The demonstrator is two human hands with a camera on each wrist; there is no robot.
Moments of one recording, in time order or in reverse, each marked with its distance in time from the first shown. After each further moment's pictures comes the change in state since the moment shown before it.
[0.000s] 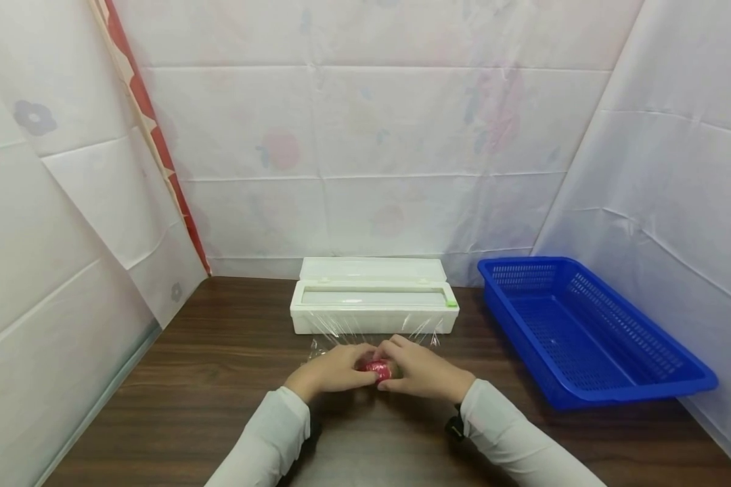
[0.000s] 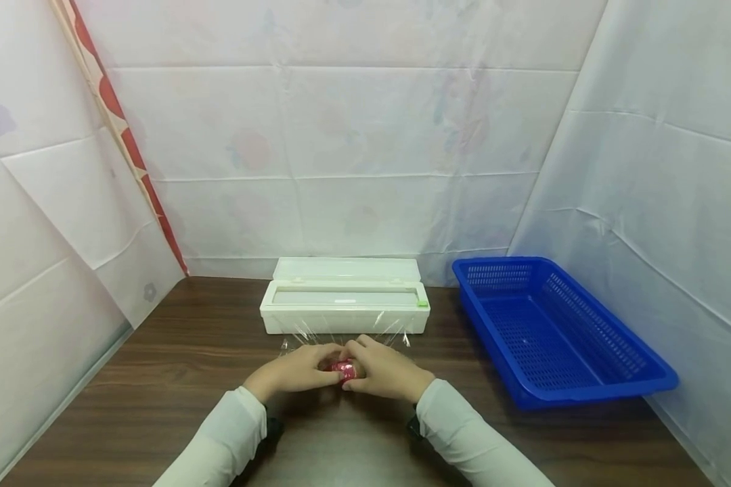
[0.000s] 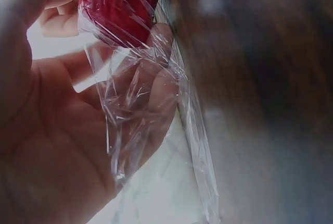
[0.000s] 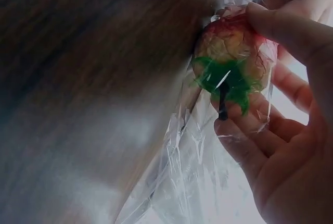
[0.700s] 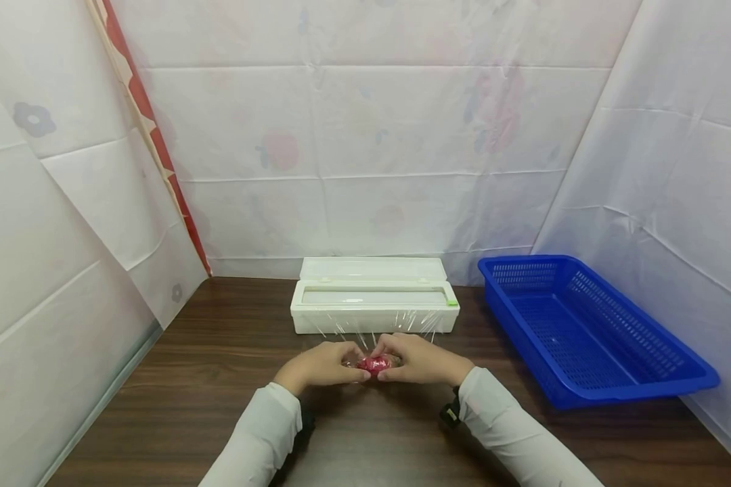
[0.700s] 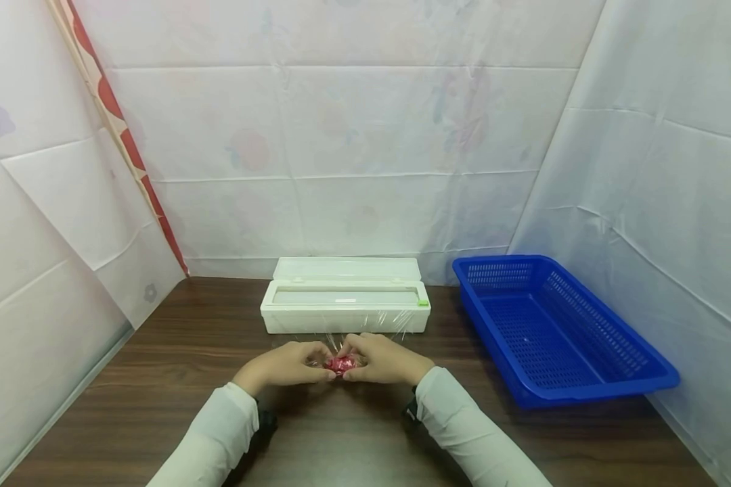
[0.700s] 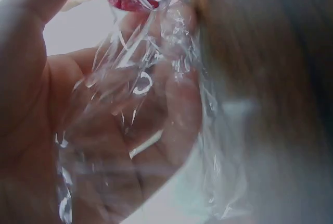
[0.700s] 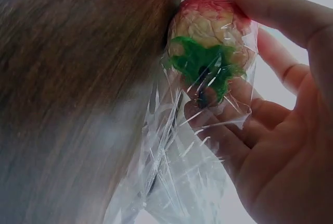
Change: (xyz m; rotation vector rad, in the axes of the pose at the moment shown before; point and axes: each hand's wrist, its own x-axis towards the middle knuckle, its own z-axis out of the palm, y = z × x) left_hand -0.012 -0.010 -0.016 -0.008 0.001 -0.070; right_hand 0.015 0.015 -0.008 0.117 -0.103 -0.001
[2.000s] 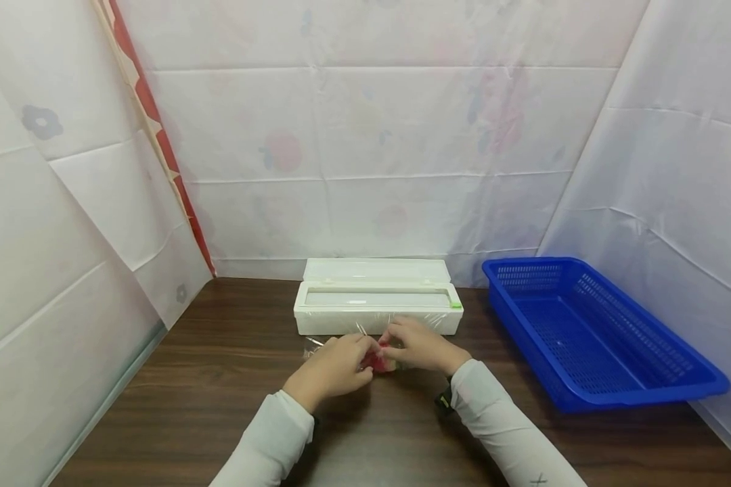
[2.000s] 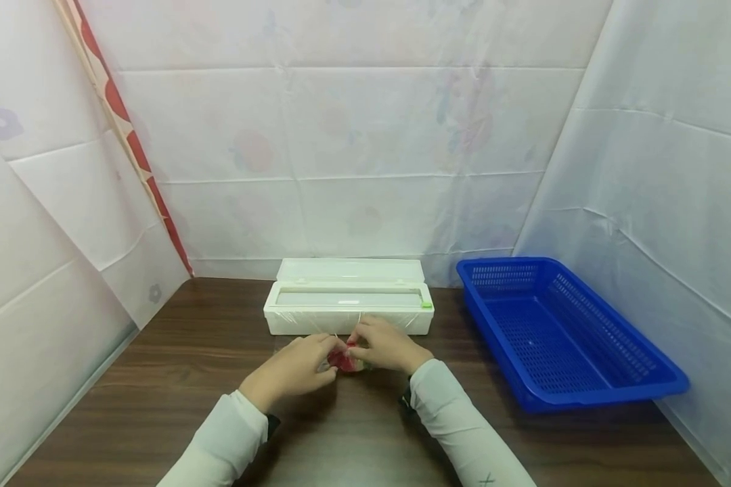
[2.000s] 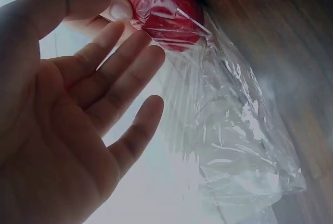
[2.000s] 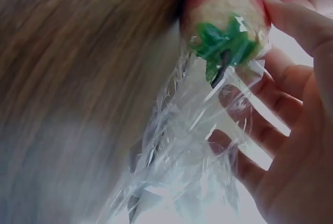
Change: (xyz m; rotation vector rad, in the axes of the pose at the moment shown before) left_hand 0.000 0.037 0.008 0.396 0.252 0.151; right_hand 0.016 0.012 -0.006 -0.157 0.123 0.021
